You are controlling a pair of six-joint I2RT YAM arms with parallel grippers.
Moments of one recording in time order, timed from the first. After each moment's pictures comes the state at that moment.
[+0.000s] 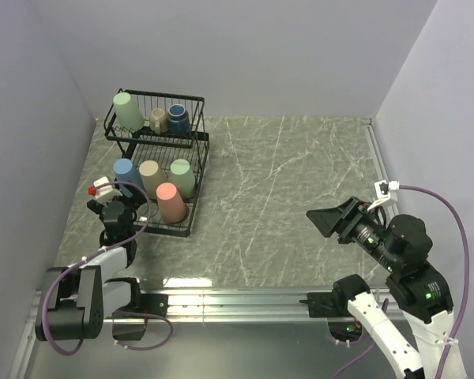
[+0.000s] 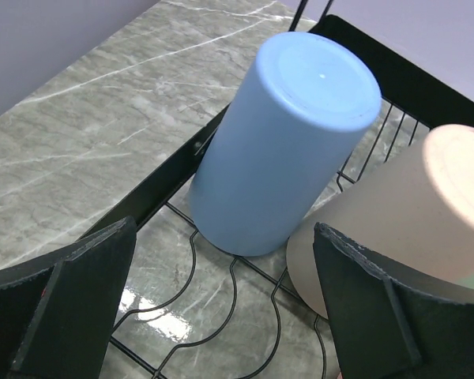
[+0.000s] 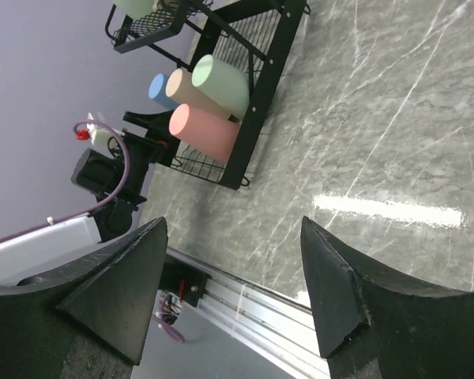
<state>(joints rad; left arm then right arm) 0.04 1.13 0.16 0.83 -0.35 -0.32 0.35 0.40 0.96 -0.80 -0.22 0.76</state>
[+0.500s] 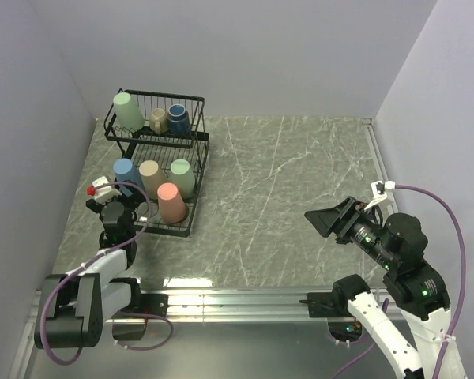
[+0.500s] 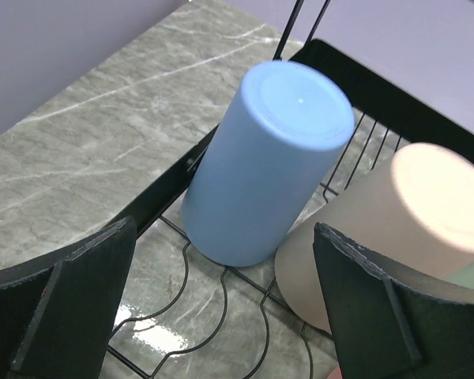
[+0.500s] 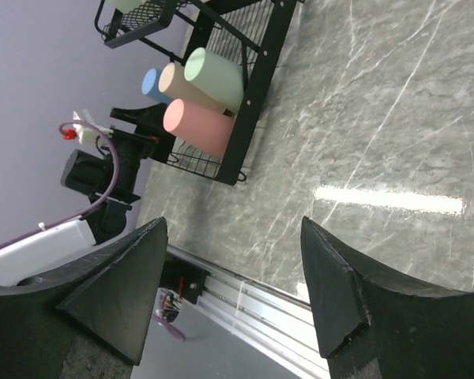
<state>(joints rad) 0.02 1.08 0.16 0.83 -0.37 -0.31 0.35 0.40 0.93 -0.79 -0.22 0.77</state>
